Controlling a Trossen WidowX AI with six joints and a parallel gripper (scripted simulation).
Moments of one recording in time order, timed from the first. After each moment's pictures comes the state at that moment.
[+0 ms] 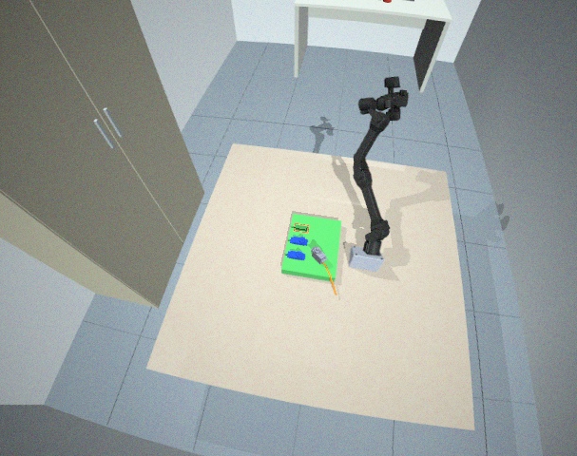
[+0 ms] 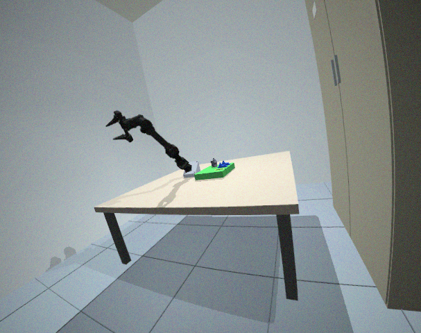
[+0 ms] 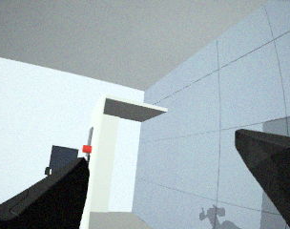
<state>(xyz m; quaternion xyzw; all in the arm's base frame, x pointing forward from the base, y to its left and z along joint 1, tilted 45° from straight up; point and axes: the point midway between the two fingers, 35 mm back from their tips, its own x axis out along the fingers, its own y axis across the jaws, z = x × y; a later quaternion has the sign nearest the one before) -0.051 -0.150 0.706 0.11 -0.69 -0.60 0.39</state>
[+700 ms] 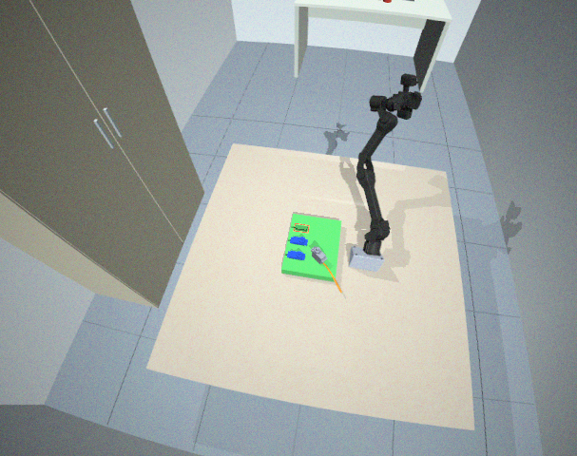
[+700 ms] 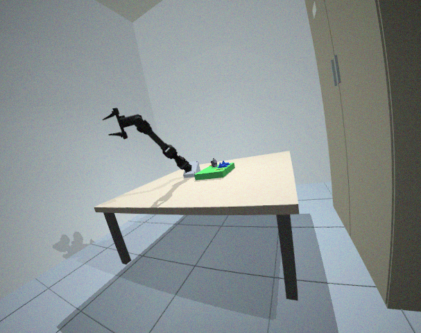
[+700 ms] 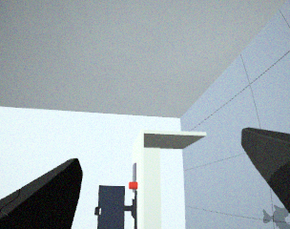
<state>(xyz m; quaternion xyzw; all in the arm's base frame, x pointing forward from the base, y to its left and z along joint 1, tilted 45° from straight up) -0.095 -0.093 0.717 0.06 -0.78 -0.51 0.35</state>
